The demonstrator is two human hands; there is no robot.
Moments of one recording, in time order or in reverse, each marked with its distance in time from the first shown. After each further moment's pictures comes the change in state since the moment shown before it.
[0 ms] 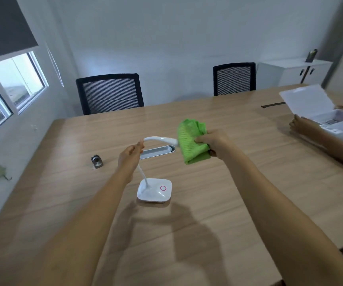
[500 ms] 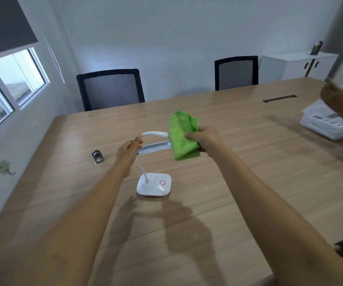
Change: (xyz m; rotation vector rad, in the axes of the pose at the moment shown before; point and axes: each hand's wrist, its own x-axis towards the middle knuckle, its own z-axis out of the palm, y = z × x) left_hand -0.003 0.003 -0.004 -0.006 -0.036 -0.042; right_hand 0.003 0.008 0.019 0.064 -0.007 -0.057
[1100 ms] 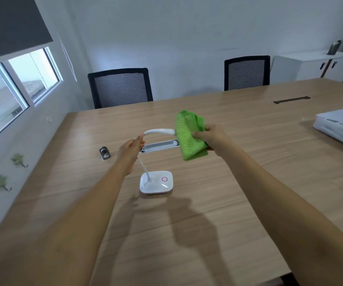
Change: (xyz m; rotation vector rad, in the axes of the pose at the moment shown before) left_hand -0.008 0.003 -0.005 -0.030 0.045 -0.049; right_hand 0.013 0.006 -0.015 -0.090 -0.028 -0.028
